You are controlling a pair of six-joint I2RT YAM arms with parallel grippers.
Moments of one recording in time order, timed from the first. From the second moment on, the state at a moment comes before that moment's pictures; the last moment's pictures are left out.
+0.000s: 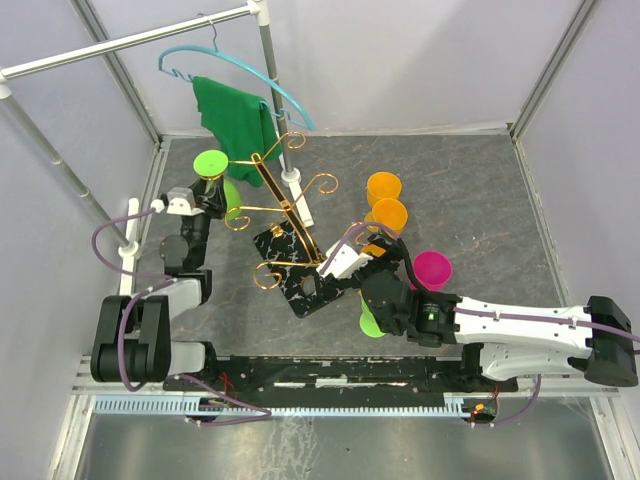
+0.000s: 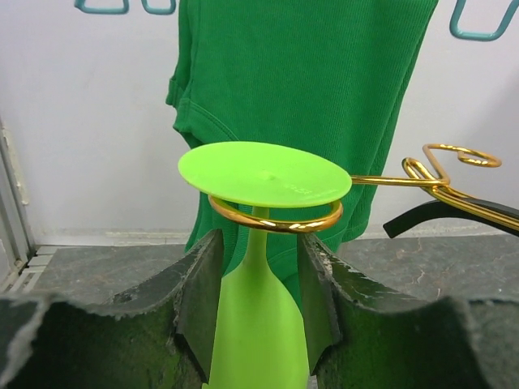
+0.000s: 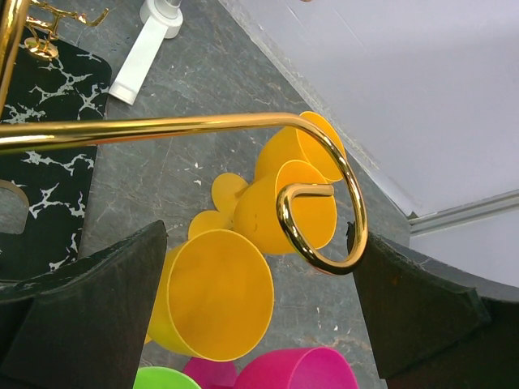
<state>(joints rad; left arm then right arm) 0.00 1.29 0.34 1.41 0.12 -0.13 1.33 1.11 0.77 0.06 0.98 -0.44</state>
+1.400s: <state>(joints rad) 0.00 1.24 0.30 1.44 0.11 -0.13 1.33 1.13 0.77 0.07 0.99 -0.45</state>
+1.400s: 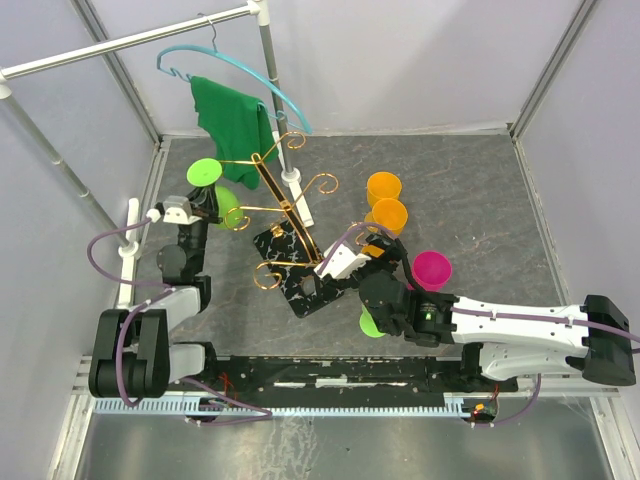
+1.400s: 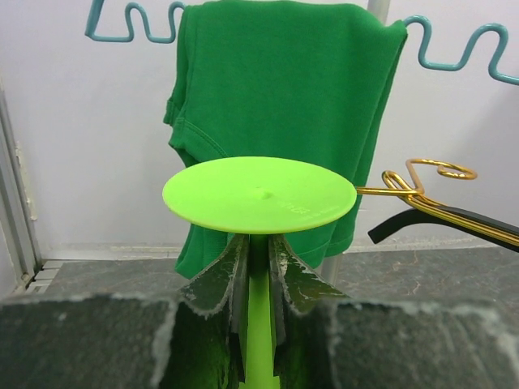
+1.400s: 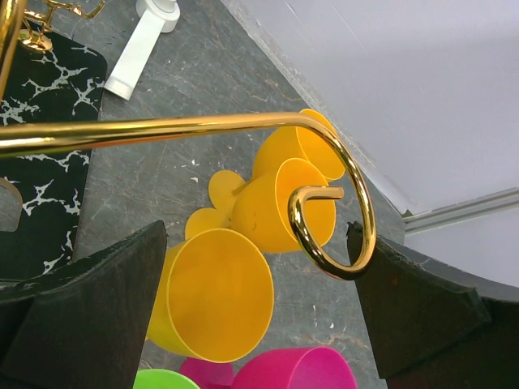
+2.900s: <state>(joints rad) 0.00 0.54 0.44 0.02 -0.32 -0.44 1.29 1.06 1.12 -0.58 1.03 0.10</state>
